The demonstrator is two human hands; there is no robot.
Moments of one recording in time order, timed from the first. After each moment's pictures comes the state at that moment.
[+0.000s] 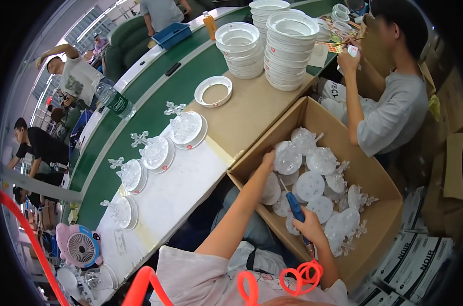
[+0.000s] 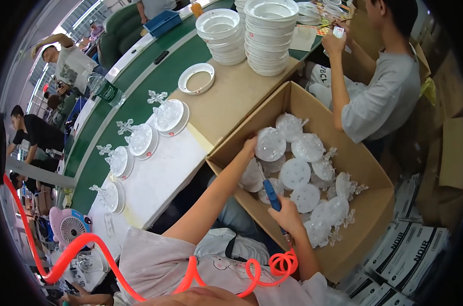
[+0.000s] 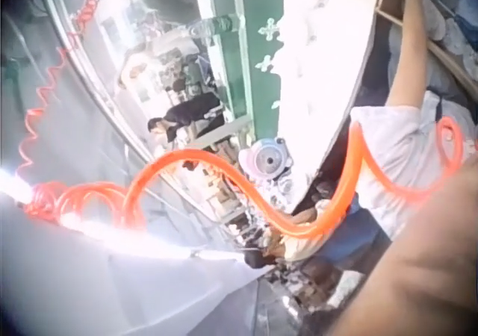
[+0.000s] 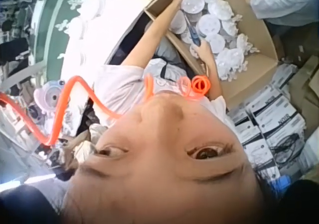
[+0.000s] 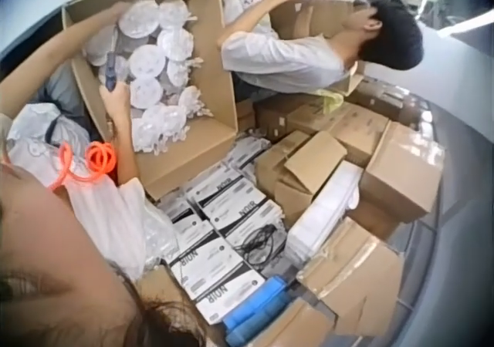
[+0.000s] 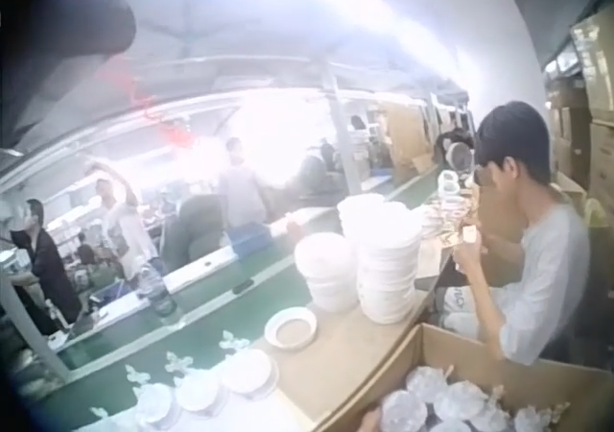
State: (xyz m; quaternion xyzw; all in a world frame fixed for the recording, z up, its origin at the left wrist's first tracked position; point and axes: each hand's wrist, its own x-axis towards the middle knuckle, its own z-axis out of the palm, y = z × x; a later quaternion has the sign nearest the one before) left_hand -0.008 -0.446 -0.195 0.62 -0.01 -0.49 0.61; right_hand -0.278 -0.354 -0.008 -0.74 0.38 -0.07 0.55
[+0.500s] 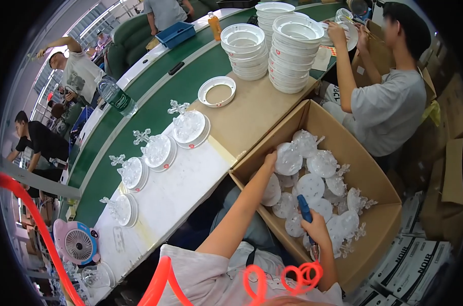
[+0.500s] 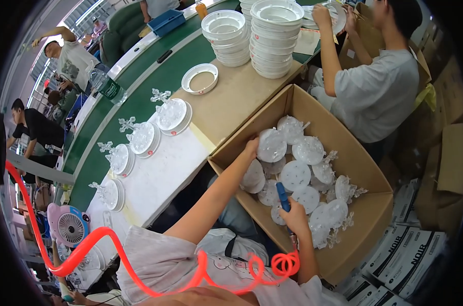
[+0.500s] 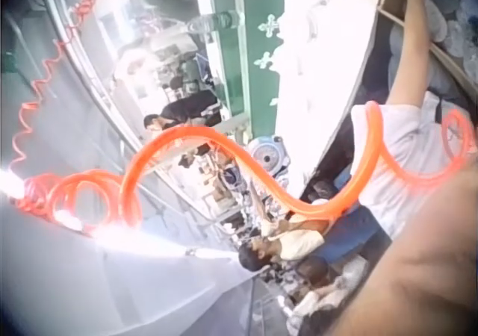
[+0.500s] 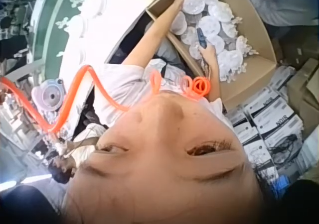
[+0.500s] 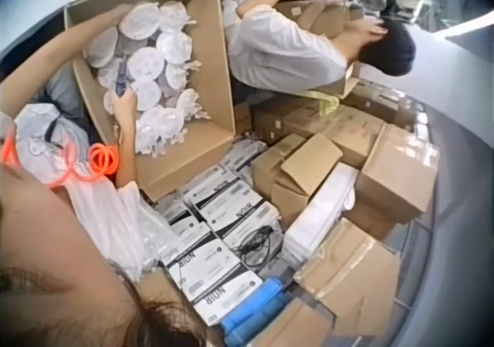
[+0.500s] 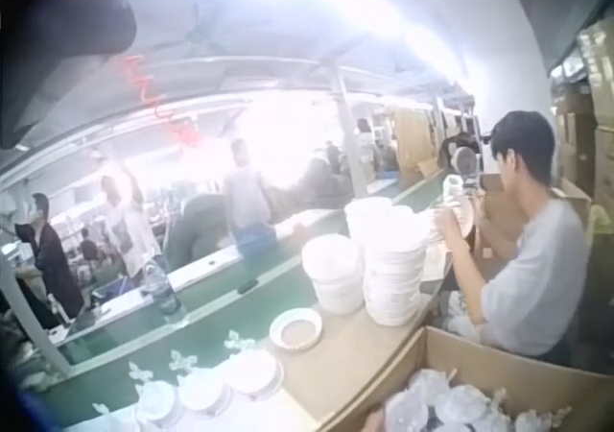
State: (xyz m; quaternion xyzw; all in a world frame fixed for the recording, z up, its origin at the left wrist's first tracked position) left_hand -0.018 -0.450 -0.171 0.60 -0.04 -0.48 0.64; right_hand -0.298 -0.363 -0.025 -0.72 0.45 -0.06 0.52
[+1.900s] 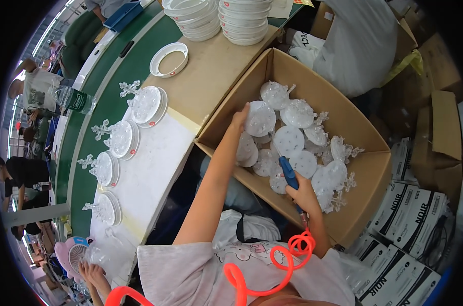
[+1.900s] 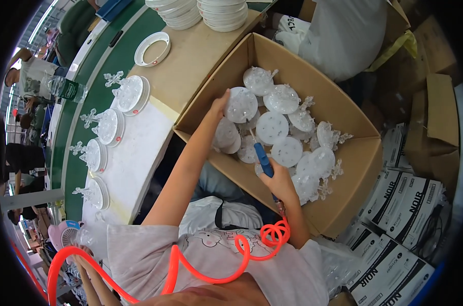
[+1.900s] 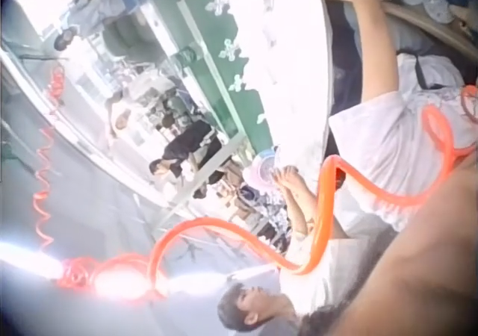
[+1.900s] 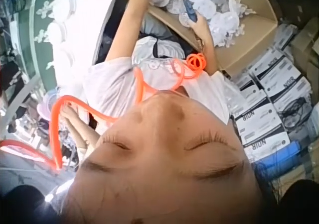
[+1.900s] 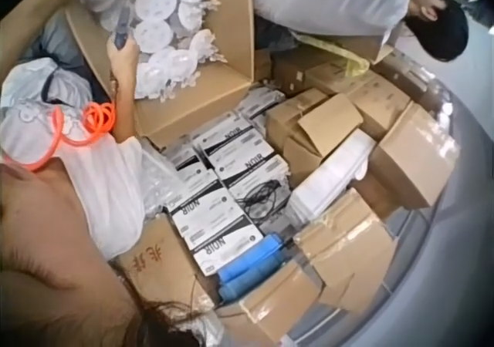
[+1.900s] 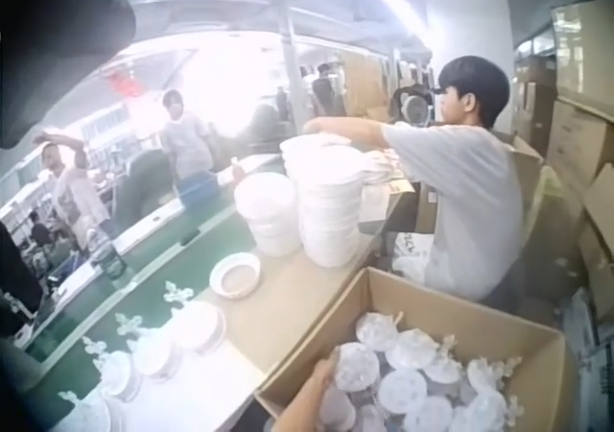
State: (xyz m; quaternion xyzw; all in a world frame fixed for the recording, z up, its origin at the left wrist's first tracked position) left_hand -0.008 -0.433 -0.154 0.63 -0.08 -0.52 0.57; right_hand -0.301 -0.346 0.010 -0.69 0.46 -0.08 0.55
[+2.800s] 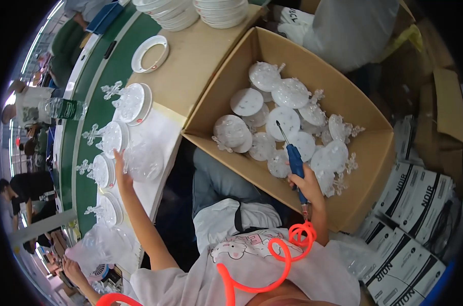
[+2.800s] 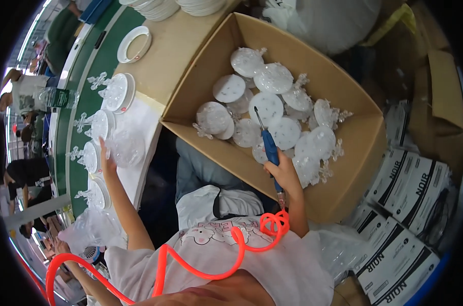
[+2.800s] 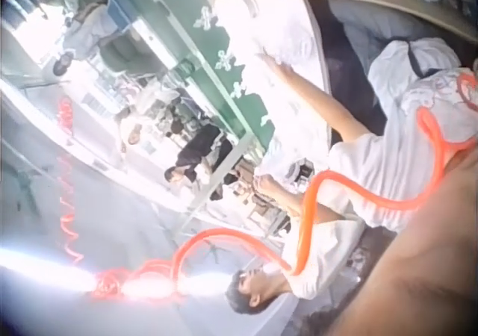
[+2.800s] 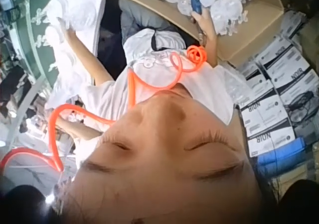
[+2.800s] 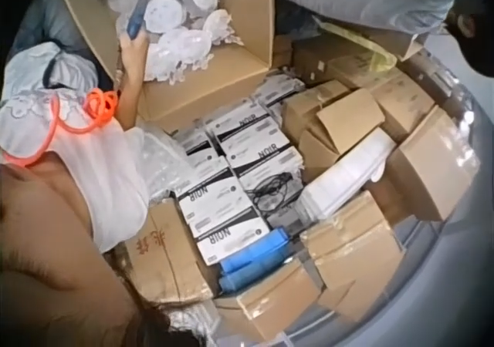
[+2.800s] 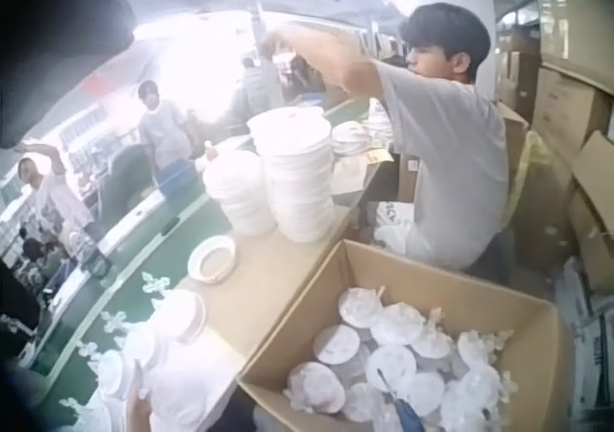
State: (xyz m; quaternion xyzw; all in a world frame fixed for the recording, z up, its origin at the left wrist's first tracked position) left_hand 0.176 -0.110 -0.016 0.66 -0.01 -0.27 0.70; right_hand -0.338 -0.341 -0.021 -0.53 0.48 -0.15 0.68
